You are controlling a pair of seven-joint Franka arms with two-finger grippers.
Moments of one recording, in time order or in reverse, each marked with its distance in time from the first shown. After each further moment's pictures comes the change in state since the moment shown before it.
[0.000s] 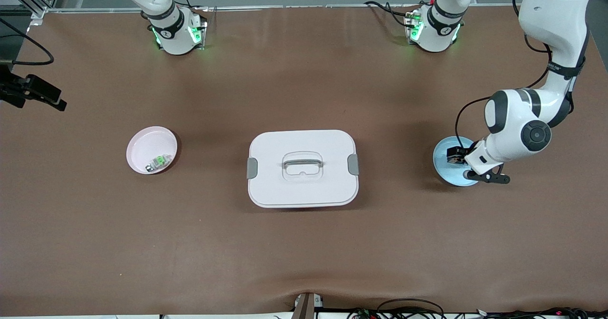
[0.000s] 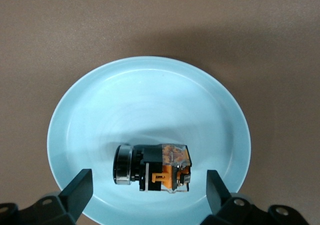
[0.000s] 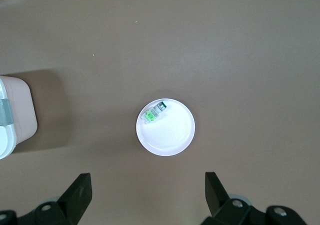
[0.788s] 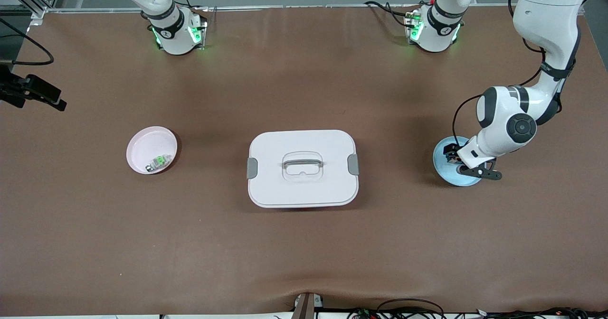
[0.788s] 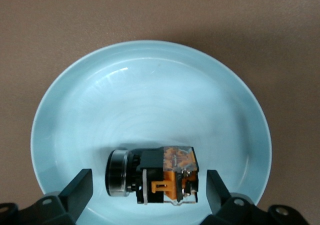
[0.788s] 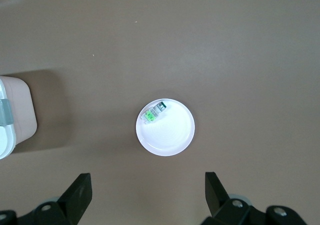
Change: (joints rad) left arm -0.001 0.016 -0.004 -0.080 0.072 0.129 0.000; right arm 0.000 0.000 0.000 0.000 -0.001 0.000 0.000
